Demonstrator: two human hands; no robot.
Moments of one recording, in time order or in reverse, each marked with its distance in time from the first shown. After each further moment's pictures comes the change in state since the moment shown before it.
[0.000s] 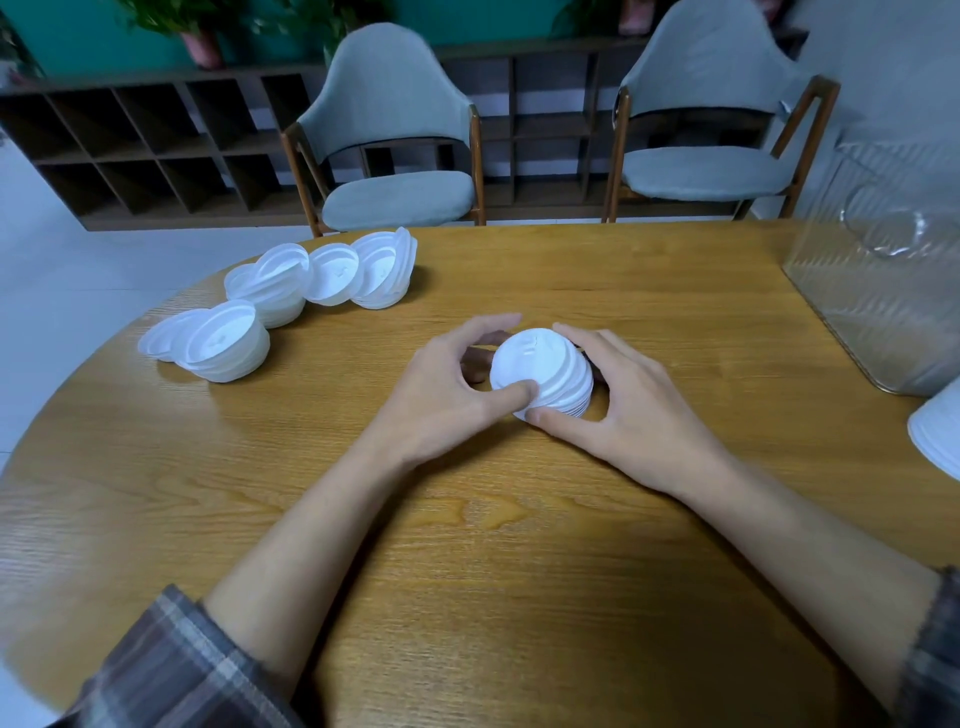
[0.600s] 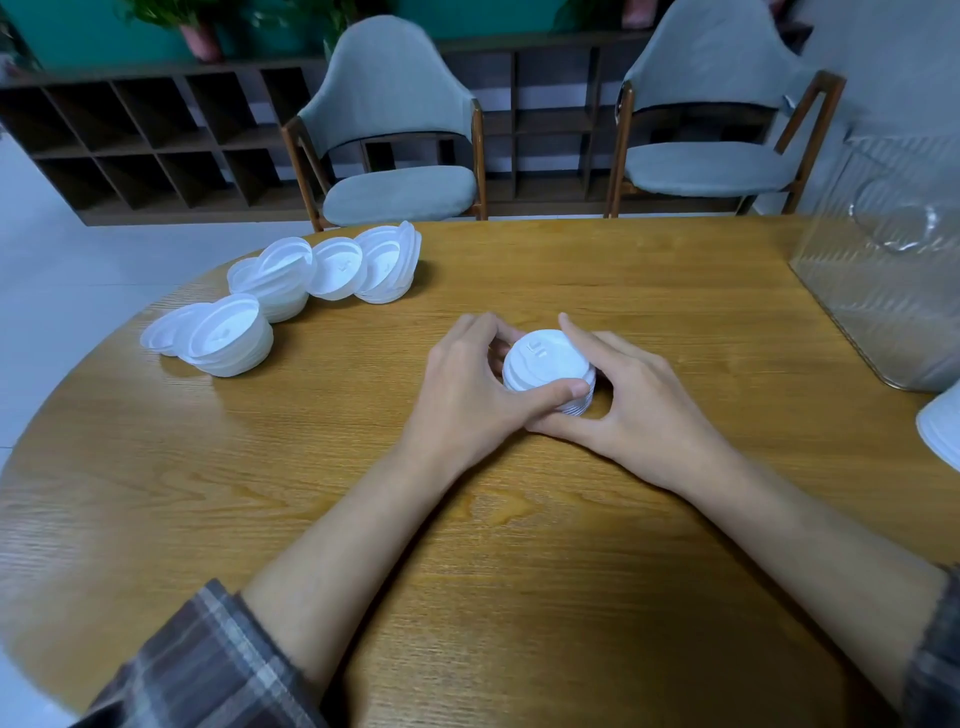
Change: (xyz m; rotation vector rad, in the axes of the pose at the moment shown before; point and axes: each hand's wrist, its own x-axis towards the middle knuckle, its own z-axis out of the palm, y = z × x) left_hand 0.000 -0.002 0.023 0.283 0.274 0.161; right_hand 0.001 -0.003 0.003 -0.028 -0.014 0.015
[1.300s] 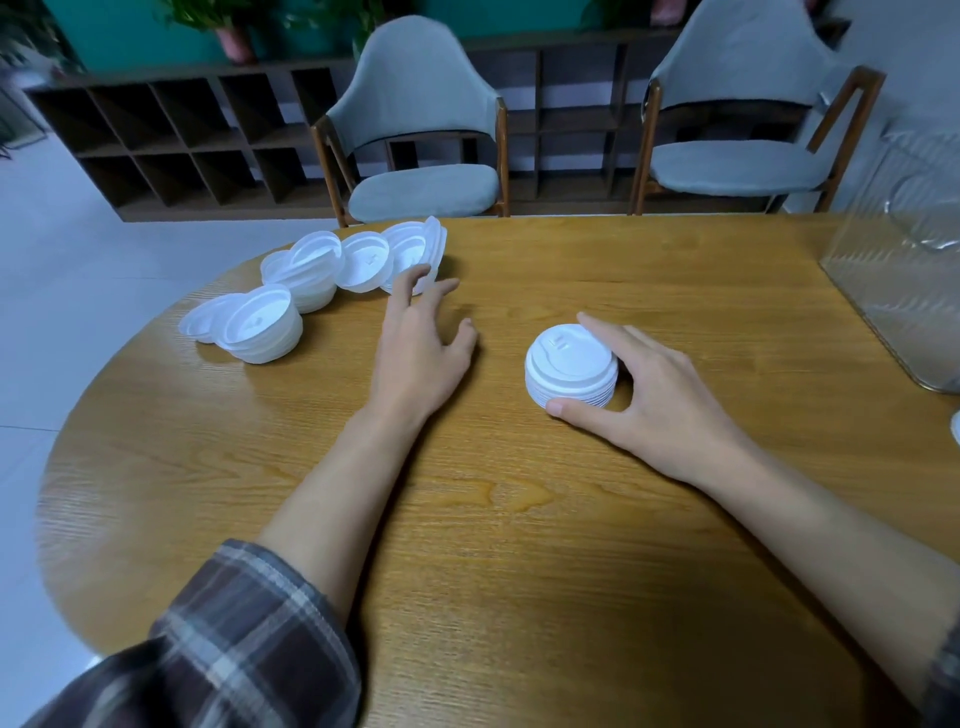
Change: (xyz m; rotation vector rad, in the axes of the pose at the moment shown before) left_hand 0.031 -0.064 -0.028 0.213 0.142 -0.077; right_hand -0.002 -0.004 -0.001 -0.011 -0.012 0.032
